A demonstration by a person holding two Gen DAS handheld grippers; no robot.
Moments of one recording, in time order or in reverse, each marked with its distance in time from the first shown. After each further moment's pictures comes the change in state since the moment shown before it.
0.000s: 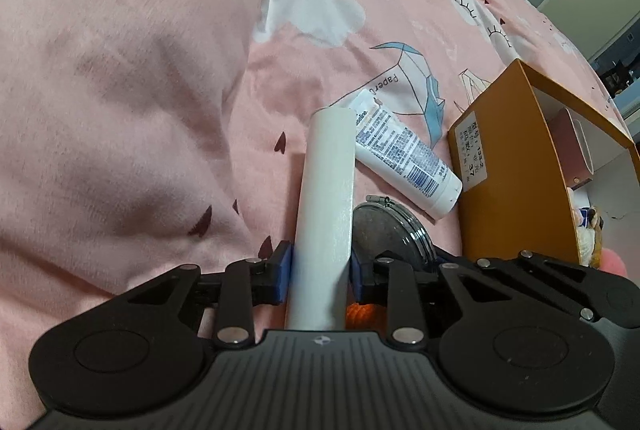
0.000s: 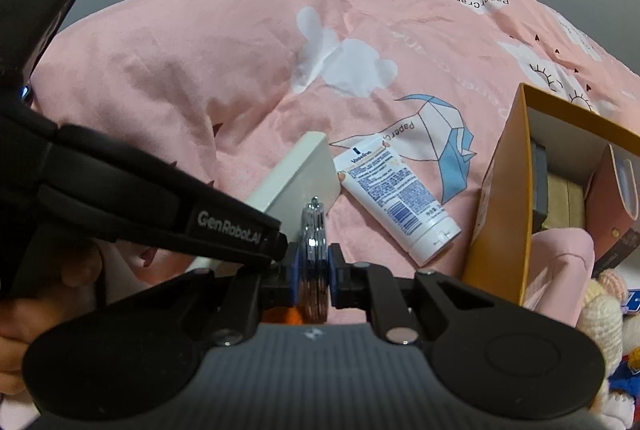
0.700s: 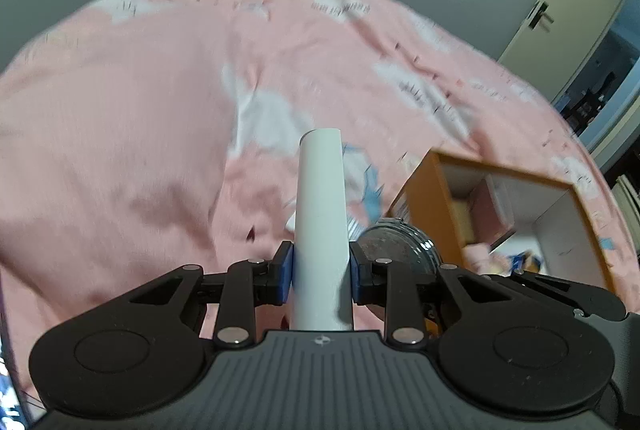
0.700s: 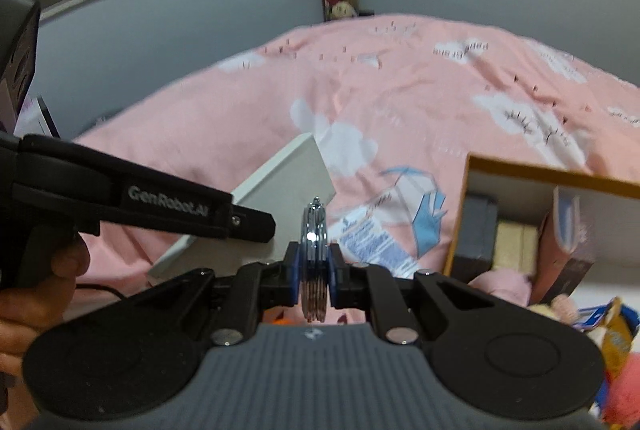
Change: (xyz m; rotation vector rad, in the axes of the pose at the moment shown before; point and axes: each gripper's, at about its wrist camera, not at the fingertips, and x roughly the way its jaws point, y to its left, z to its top) left arm -0.093 -0.031 0.010 0.082 -0.252 -0.055; right arm -0.077 -0.027 0.014 0.098 -0.205 0.065
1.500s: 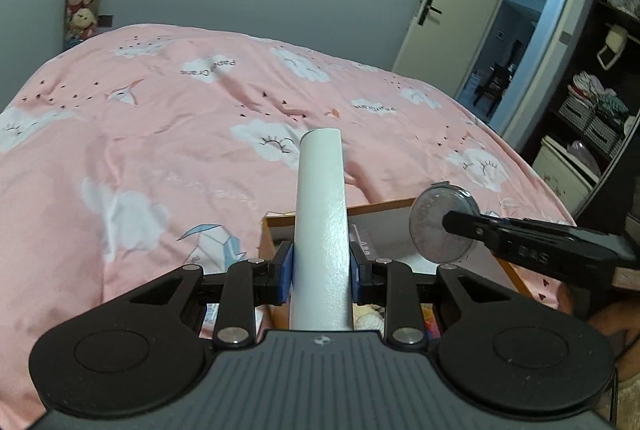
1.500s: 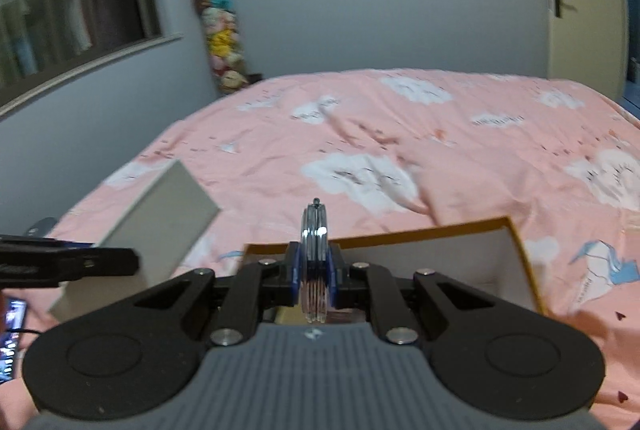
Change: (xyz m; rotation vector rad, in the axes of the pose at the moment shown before) left arm -0.010 -0.113 0.028 0.256 -0.076 -0.201; right arm -0.106 -0.151 0.027 0.238 -0.136 -0.246
